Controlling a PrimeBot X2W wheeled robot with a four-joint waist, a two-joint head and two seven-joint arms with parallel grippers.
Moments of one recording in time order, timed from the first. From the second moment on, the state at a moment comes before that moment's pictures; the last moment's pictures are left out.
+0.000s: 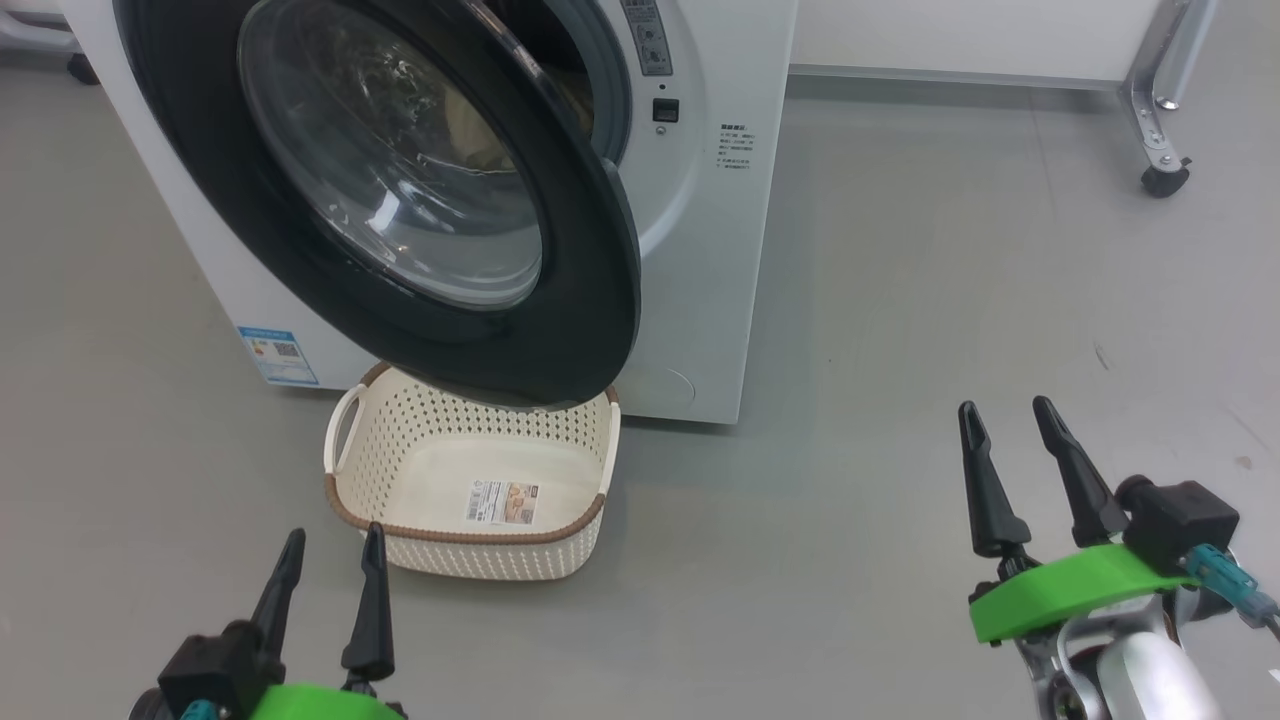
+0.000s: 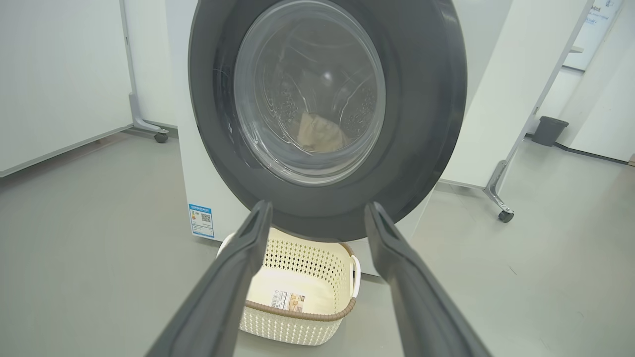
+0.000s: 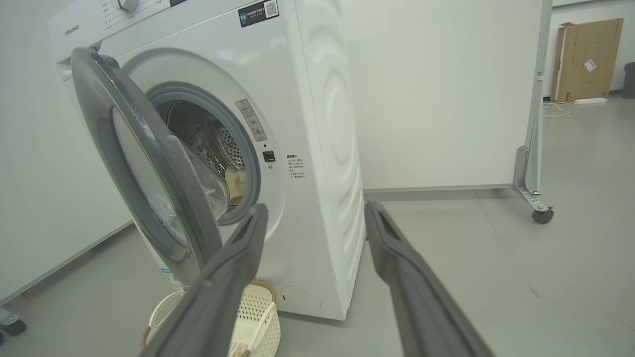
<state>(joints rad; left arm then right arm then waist) 0.00 0.12 -0.16 0.18 -0.30 -0.13 -0.25 -0.04 -0.05 0.07 0.15 0.26 0.13 -0.25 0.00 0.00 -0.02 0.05</state>
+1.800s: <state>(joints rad) 0.00 0.13 -0.19 0.20 -0.28 -0.13 -0.25 -0.04 -0.05 0.08 0.16 0.26 0.13 -0.25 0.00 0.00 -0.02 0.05</state>
